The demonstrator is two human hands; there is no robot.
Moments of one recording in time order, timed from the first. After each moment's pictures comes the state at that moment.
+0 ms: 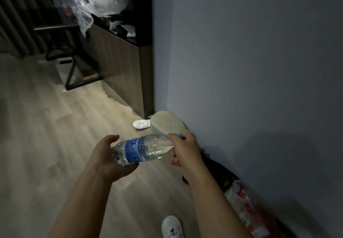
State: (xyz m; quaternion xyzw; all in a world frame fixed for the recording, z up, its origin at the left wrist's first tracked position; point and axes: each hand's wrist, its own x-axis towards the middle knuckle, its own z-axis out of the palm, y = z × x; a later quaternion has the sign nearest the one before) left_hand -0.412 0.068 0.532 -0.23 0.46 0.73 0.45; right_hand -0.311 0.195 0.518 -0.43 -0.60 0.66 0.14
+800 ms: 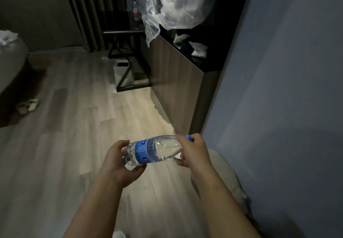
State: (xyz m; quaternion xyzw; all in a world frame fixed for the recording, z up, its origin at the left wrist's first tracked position) left_hand -0.725 0.110 0.524 -0.32 0.40 0.80 0.30; right_hand -0.677 0.257 0.517 -0.33 -0.65 0.68 0.08
